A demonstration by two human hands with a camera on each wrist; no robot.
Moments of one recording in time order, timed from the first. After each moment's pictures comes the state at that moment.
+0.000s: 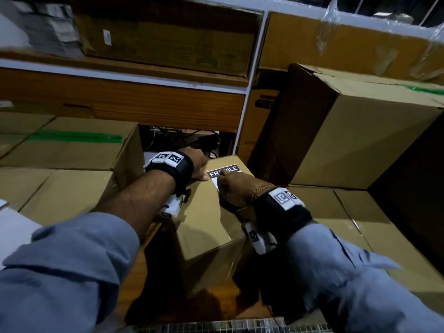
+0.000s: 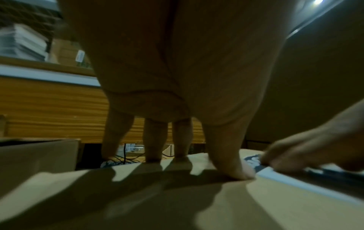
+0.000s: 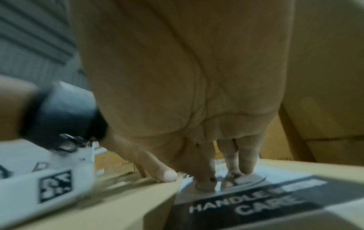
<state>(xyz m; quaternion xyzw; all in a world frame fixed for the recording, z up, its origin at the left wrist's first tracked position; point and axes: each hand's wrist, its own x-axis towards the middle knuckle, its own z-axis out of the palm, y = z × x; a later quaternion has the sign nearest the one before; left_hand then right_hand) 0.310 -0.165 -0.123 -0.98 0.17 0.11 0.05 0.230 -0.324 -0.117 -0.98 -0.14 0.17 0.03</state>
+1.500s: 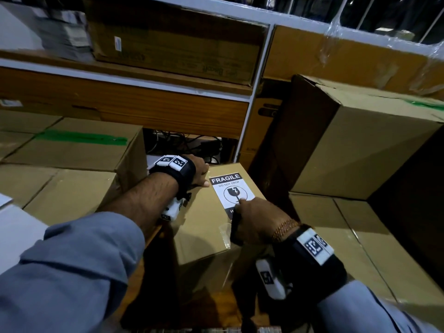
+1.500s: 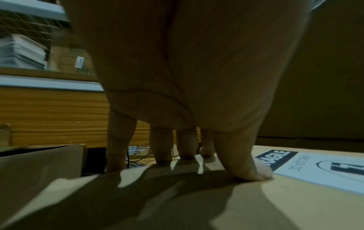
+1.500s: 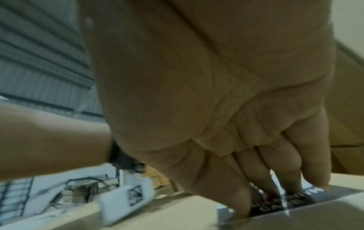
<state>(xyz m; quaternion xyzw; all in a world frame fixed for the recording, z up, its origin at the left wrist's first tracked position) 0.301 -0.168 -0.122 -0.97 0.18 0.10 0.14 0.157 -0.342 -0.106 -0.98 -0.11 0.18 -0.02</state>
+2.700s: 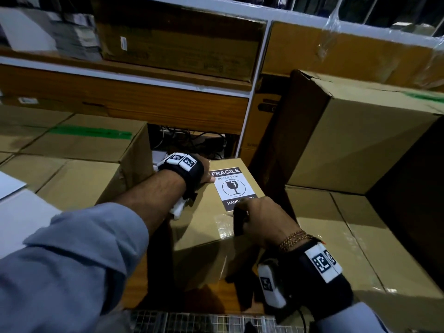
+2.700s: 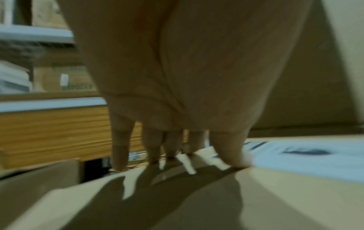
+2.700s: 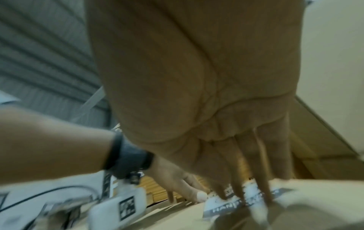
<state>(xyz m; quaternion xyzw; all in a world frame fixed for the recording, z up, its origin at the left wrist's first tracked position) 0.287 -0.190 -0.136 -0.99 0.10 0.09 0.05 0.116 -0.376 -0.103 -0.98 -0.13 0.10 0.11</state>
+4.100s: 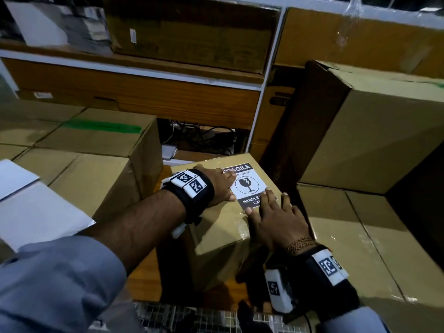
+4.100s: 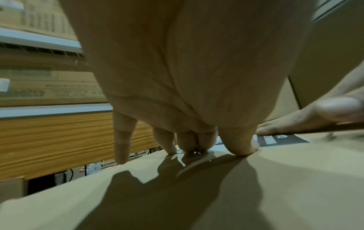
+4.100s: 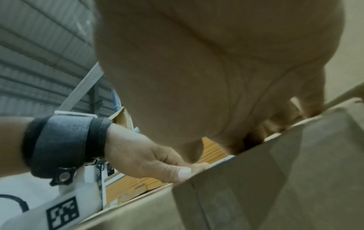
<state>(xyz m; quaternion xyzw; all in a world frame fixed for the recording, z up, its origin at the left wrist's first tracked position) 0.214 -0.213 -0.127 -0.96 0.19 0.16 0.14 0.132 -0.390 -0.151 -0.99 -0.01 0.16 -0.02</state>
